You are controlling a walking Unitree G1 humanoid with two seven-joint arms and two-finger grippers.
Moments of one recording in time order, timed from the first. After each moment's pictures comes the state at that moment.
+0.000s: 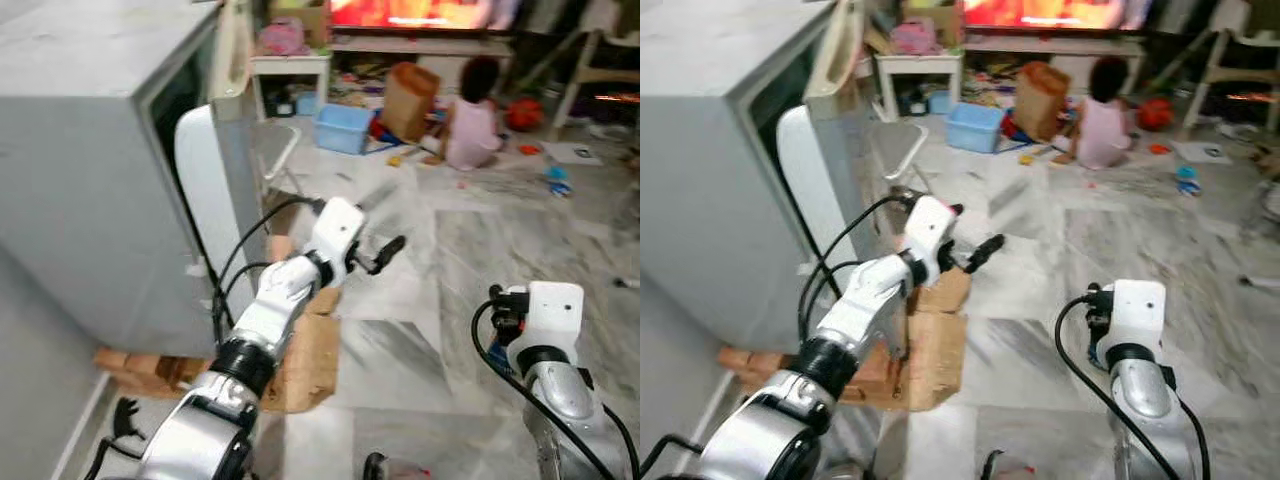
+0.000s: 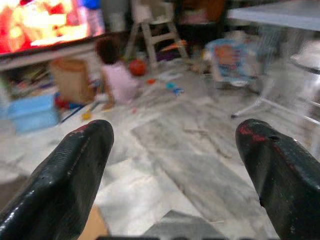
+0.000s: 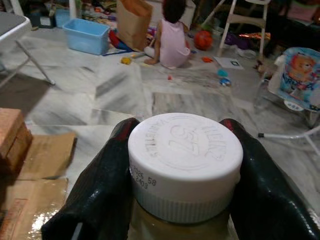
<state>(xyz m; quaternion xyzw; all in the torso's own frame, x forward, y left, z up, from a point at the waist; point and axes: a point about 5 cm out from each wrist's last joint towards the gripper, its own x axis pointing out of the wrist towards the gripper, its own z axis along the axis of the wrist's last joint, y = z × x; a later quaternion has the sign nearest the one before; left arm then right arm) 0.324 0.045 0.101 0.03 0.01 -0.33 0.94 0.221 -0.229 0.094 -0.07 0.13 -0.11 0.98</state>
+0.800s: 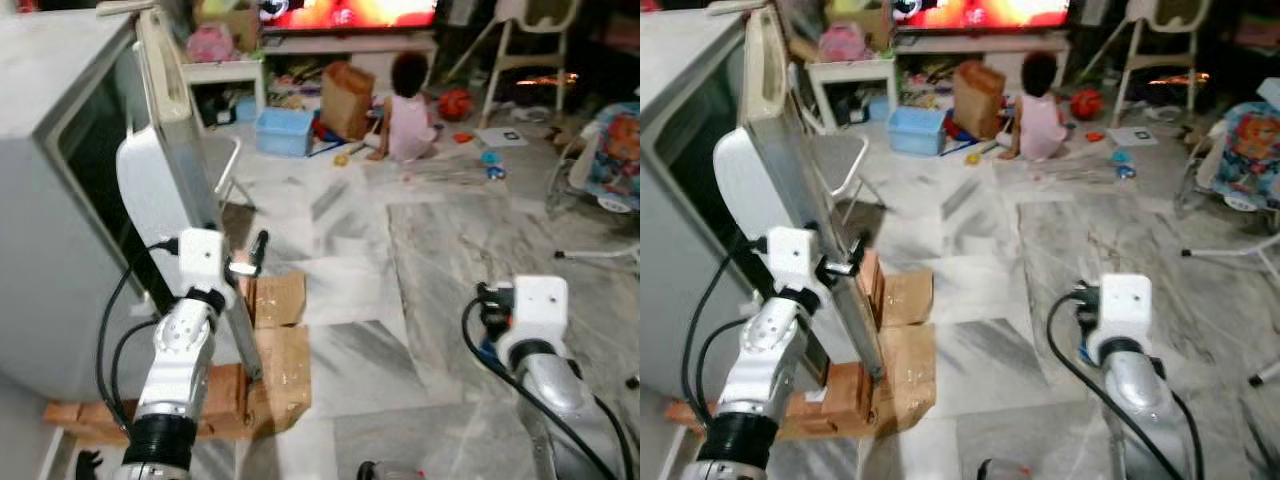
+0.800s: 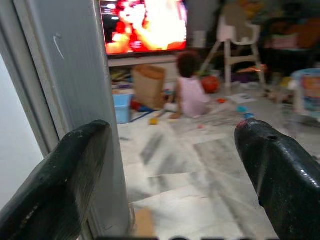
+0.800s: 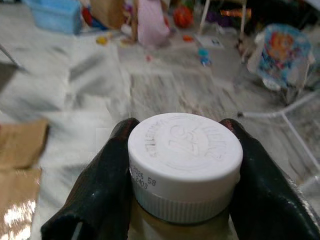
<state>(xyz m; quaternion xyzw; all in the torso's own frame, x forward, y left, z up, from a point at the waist) 0.296 0.132 0.100 0.00 -0.02 -0.12 0.99 0.207 -0.232 0.083 -0.10 0.16 -0.08 0.98</state>
